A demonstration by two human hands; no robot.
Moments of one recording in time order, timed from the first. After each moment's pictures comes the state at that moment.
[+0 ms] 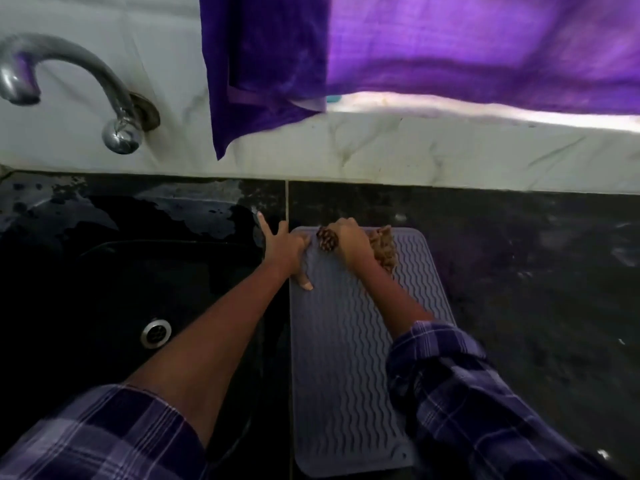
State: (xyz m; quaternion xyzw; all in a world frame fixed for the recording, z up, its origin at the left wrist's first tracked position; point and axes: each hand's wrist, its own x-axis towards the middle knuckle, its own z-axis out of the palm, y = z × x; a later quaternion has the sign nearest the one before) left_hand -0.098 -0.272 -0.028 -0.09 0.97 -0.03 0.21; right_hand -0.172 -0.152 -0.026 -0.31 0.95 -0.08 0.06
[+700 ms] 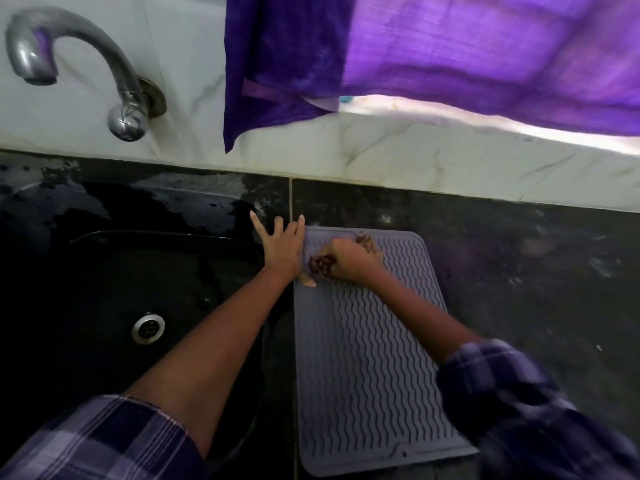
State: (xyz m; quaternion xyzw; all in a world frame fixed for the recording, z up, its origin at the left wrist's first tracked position) left_hand -0.085 -0.277 -0.030 -0.16 0.98 -0.01 0.14; right_hand -0.149 -0.158 -0.009 -0.36 0.91 0.00 0.22
